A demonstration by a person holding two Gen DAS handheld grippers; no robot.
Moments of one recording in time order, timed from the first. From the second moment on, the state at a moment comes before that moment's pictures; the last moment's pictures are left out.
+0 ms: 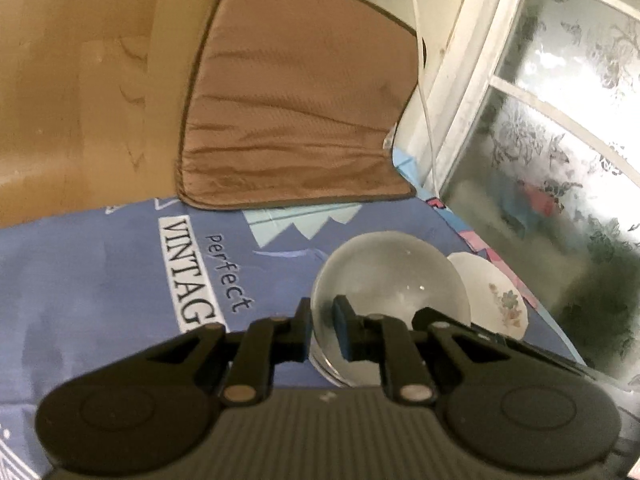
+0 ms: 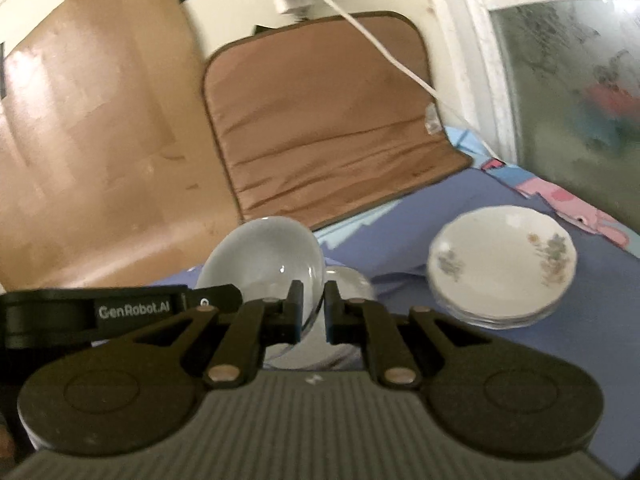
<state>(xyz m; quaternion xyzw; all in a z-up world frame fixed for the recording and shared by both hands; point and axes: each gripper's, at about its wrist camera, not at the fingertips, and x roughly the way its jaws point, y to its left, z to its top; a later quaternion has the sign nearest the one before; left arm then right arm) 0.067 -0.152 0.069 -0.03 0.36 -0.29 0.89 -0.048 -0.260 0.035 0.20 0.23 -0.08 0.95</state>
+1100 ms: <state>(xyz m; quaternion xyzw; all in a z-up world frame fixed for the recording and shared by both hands) 0.043 -0.141 0.070 0.05 0.32 -0.22 0.92 -0.068 -0.272 0.027 0.25 0.22 -0.08 0.94</state>
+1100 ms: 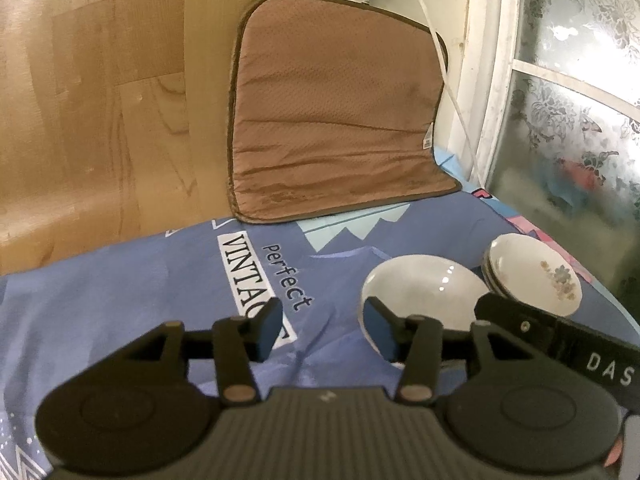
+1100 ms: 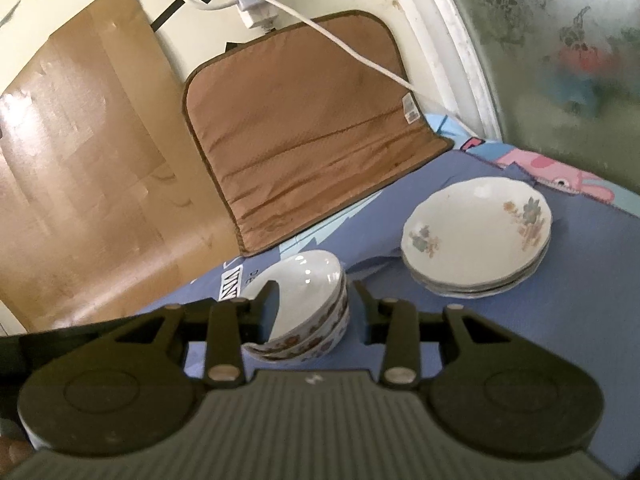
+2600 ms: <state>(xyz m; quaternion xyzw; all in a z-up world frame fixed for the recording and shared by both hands) 0.056 -0.114 0.048 0.05 0.34 -0.19 0.92 -0.062 -0.277 0.018 0.29 0.25 -0.06 0.92</state>
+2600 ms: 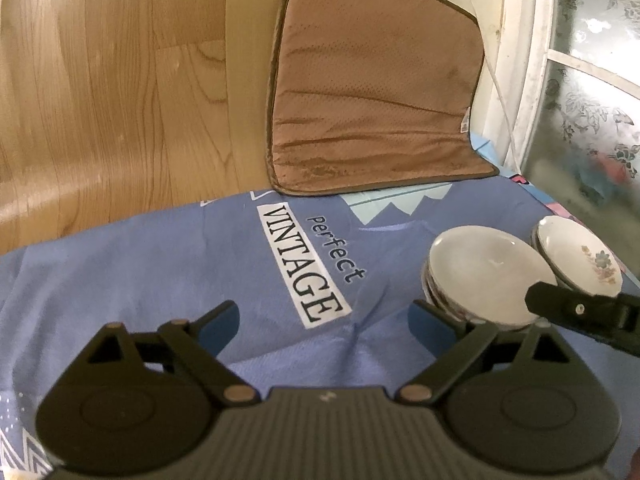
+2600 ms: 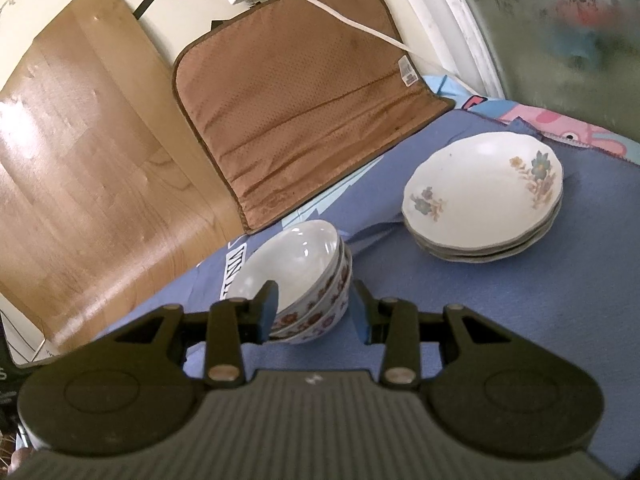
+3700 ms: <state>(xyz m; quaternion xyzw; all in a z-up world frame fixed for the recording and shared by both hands) 0.060 -0.108 0.038 0.04 0.38 -0.19 0.90 -0.064 -0.279 0.019 0.30 0.24 -0.06 0.92</state>
